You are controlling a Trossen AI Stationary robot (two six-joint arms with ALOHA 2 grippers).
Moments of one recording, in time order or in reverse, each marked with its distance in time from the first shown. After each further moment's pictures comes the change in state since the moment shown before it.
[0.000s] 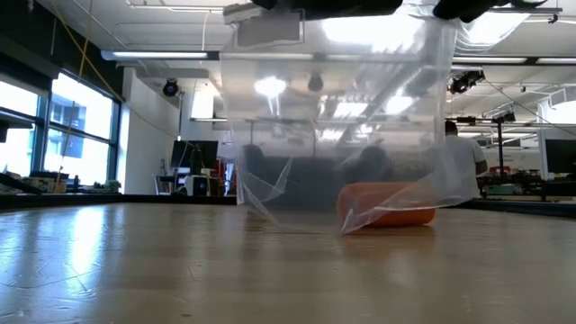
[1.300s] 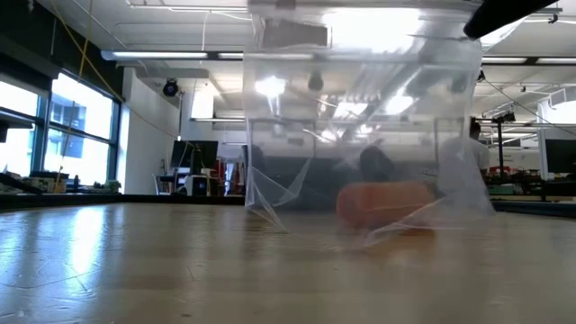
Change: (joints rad) left arm -0.030 -0.344 -0.001 -0.580 -0.114 -0.113; right arm 0.036 -0.001 0.000 -0.118 0.021 0.083
